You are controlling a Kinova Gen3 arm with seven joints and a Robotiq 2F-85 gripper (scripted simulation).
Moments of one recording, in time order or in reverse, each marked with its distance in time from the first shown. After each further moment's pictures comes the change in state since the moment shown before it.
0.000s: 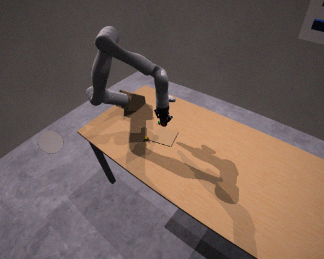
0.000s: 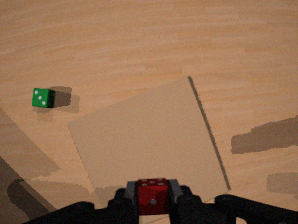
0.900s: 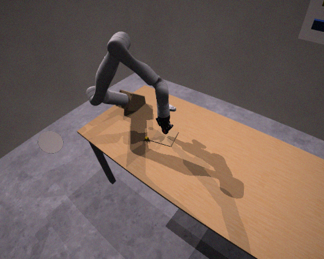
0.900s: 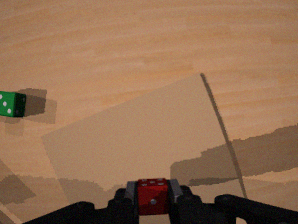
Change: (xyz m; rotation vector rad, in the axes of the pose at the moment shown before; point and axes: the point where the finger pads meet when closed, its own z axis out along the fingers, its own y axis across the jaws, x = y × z) arm 0.007 0.001 0.071 -0.006 0.020 0.008
